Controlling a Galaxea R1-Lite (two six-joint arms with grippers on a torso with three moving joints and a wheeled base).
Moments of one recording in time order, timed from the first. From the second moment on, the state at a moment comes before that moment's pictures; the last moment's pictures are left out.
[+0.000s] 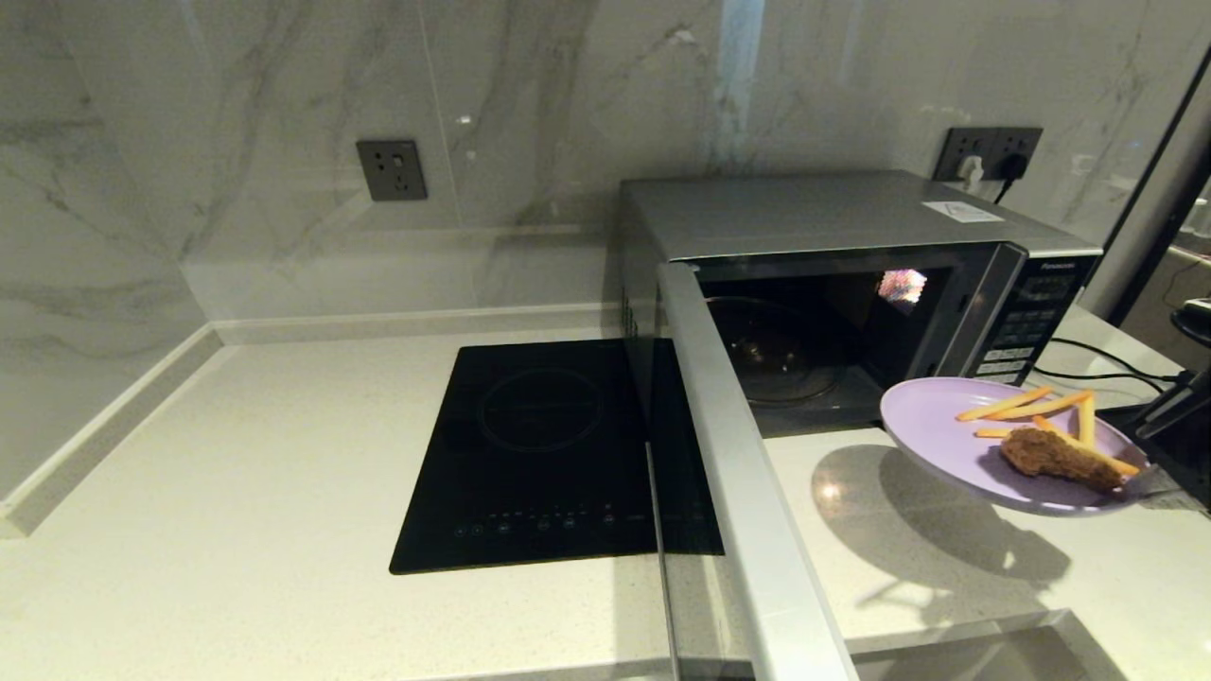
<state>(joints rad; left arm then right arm) 0.00 0.00 0.00 -0.01 0.02 -0.07 -0.03 1.45 -1.15 0.67 -0.24 1.07</state>
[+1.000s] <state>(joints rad) 0.00 0.00 0.00 -0.01 0.02 -0.07 -0.68 1.74 -0.92 0.00 -0.05 0.74</state>
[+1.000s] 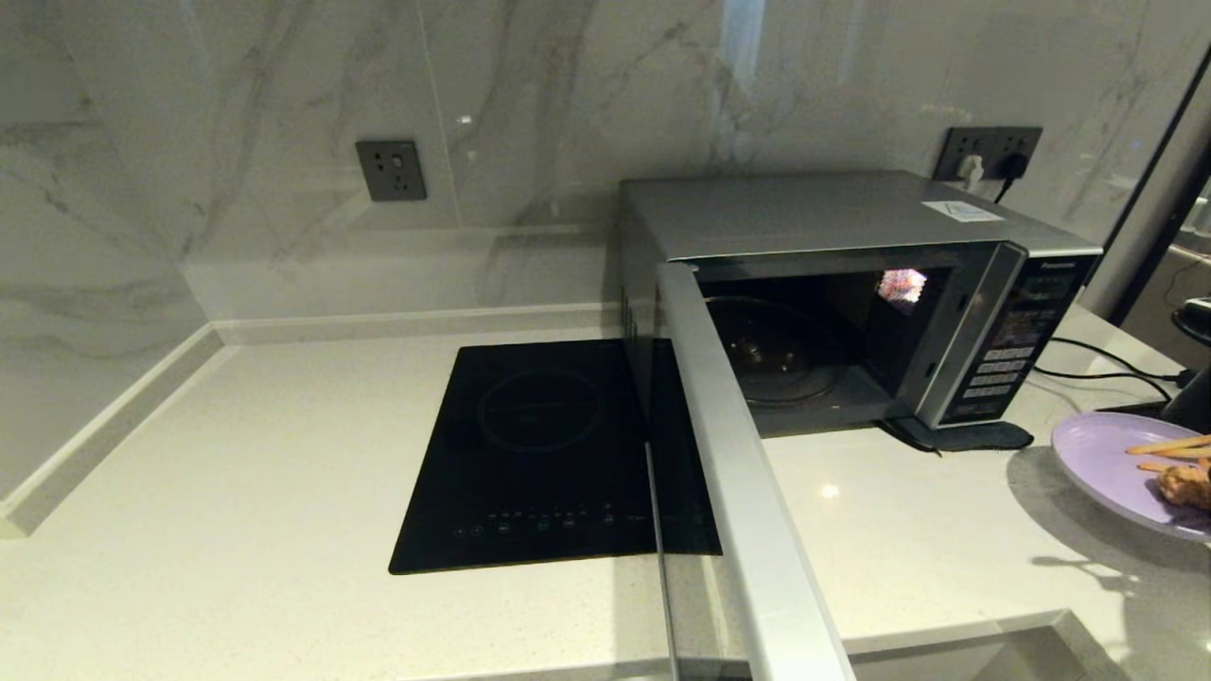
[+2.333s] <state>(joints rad) 0.00 0.00 0.00 -0.01 0.02 -0.07 -0.80 2.02 -0.91 -0.14 0.00 0.59</state>
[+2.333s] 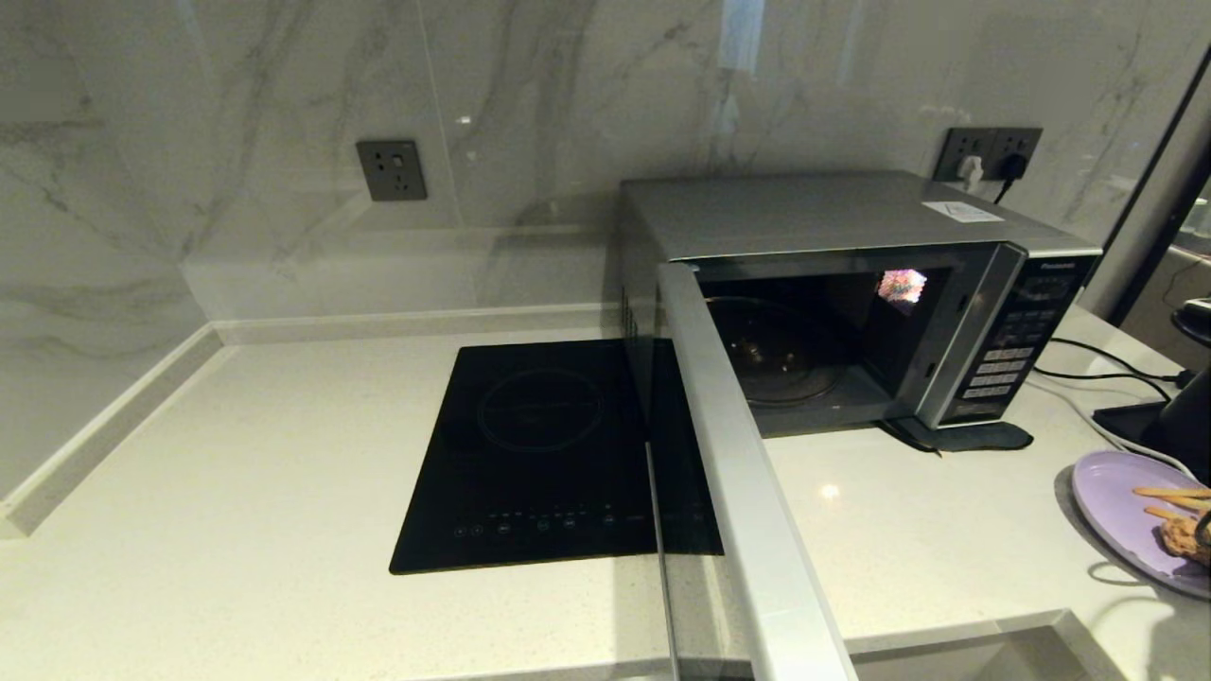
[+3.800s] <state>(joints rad) 0.00 0.00 0.00 -0.01 0.02 -0.07 -0.81 2.00 -0.86 -0.29 -0.07 0.49</state>
